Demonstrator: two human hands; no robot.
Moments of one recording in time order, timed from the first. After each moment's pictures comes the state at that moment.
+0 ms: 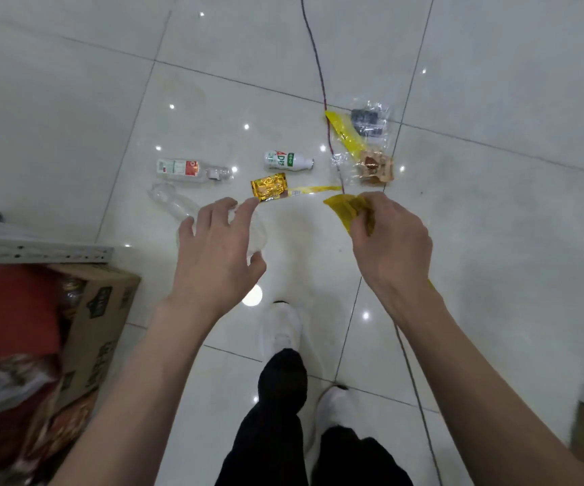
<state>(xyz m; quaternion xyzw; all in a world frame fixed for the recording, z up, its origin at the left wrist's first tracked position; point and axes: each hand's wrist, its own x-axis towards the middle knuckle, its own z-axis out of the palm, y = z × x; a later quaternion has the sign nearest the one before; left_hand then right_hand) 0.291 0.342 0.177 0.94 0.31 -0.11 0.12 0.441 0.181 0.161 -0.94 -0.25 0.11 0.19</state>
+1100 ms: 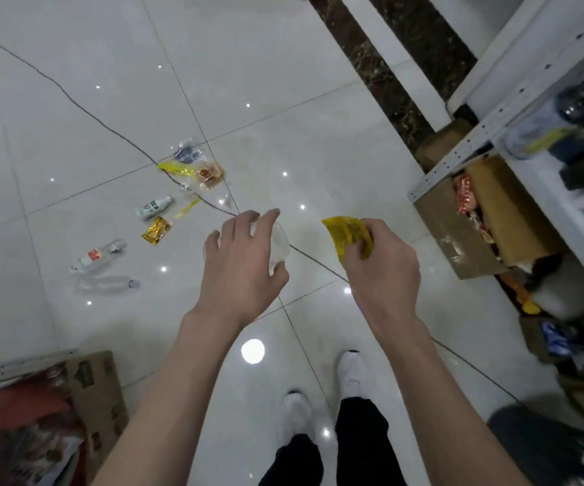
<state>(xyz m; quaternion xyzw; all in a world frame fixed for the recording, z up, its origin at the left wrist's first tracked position) 0.177 0.035 0.427 0.98 -0.05 -0.08 0.15 0.167 -0.150 0.422 -0.93 0.17 -0.01 0.33</state>
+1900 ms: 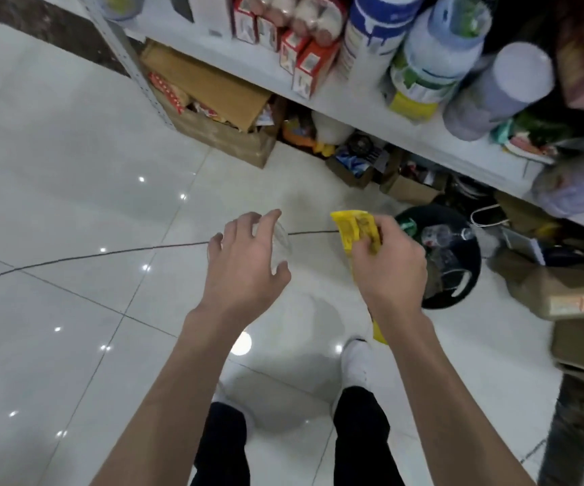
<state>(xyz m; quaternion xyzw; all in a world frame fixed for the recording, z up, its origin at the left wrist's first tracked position) -0.061 -0.408 0.342 0.90 -0.38 -0.20 0.12 -0.190 -0.545 0.349 -0.79 0.54 -0.08 0.28</state>
